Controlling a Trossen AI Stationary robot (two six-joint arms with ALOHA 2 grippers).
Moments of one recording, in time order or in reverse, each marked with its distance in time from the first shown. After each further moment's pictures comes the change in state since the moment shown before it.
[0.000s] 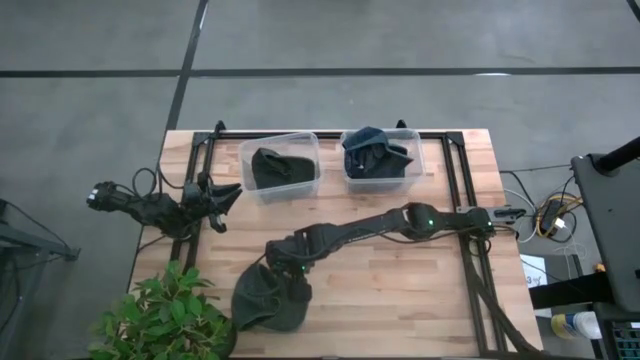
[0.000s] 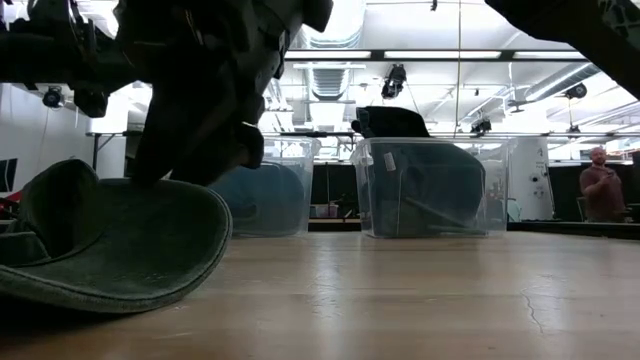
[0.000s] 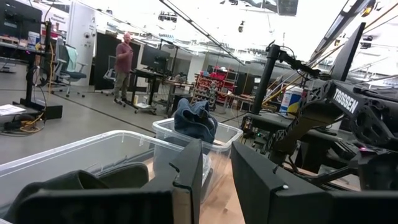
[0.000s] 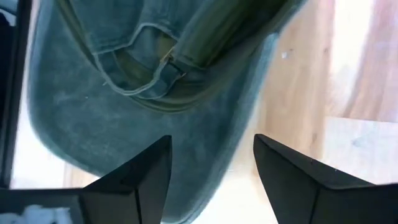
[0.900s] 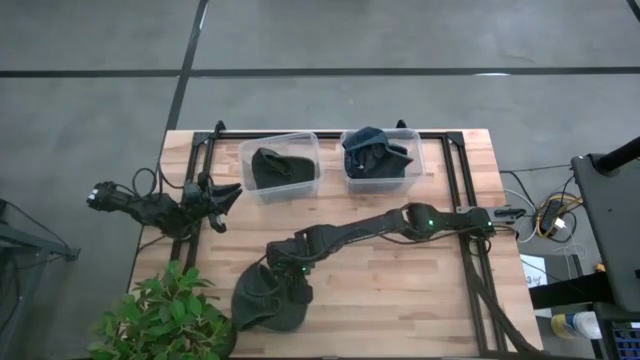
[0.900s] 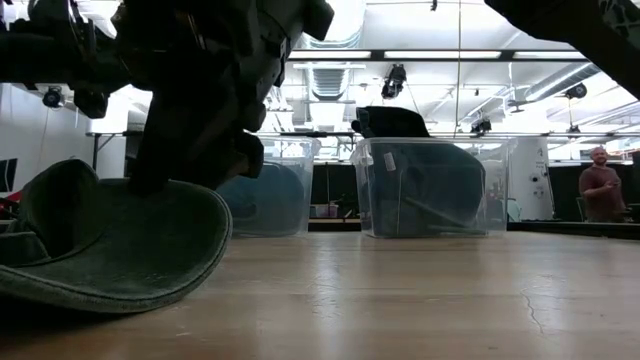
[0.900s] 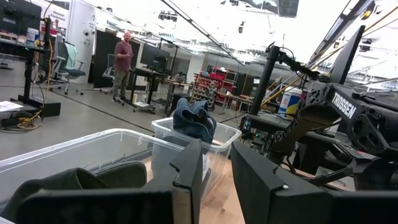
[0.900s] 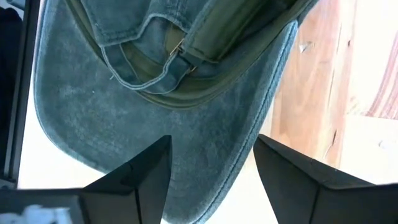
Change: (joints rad) left arm 0.000 0.000 0.000 0.000 0.000 -0.018; right arm 0.002 0.000 -0.031 0.028 -0.040 0.000
